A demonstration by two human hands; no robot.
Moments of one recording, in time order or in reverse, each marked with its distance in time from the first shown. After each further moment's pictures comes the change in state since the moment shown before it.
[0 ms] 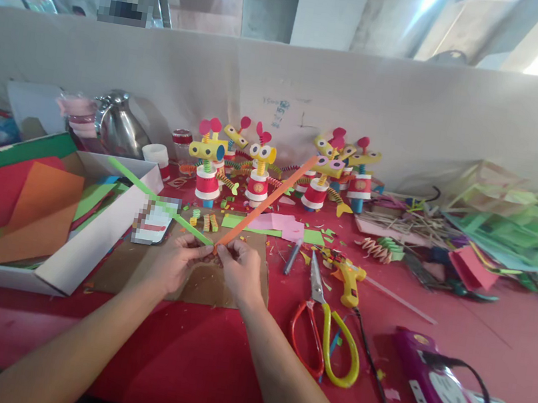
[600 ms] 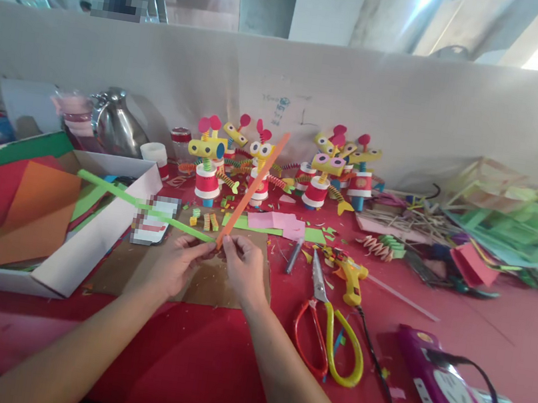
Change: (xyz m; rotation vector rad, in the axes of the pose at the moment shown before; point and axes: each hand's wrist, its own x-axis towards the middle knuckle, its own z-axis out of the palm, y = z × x) left_hand -0.003 -0.001 0.005 -0.067 0.040 0.018; right_hand 0.000 -0.005 0.000 0.011 -0.001 -0.072
